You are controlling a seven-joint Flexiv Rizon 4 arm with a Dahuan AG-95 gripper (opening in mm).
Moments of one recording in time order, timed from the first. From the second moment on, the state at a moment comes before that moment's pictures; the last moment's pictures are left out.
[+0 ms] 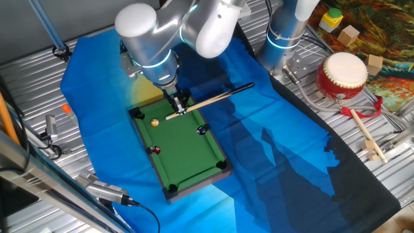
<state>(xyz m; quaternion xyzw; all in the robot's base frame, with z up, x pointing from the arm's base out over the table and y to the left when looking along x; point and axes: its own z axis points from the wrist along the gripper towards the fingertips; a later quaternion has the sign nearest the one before) 0.461 0.075 0.084 -0.05 -0.99 -0.04 0.09</state>
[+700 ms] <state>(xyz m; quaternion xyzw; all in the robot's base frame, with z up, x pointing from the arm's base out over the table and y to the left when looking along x) 0.521 0.054 0.107 -0.05 -0.99 -0.04 0.11</state>
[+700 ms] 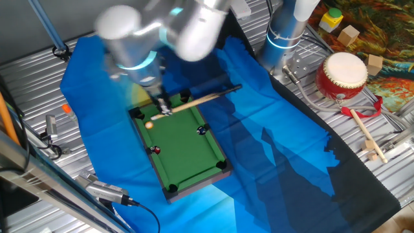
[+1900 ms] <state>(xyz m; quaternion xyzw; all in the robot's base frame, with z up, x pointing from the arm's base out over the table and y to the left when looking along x) 0.523 0.070 0.125 -0.07 -0.99 -0.02 0.09</state>
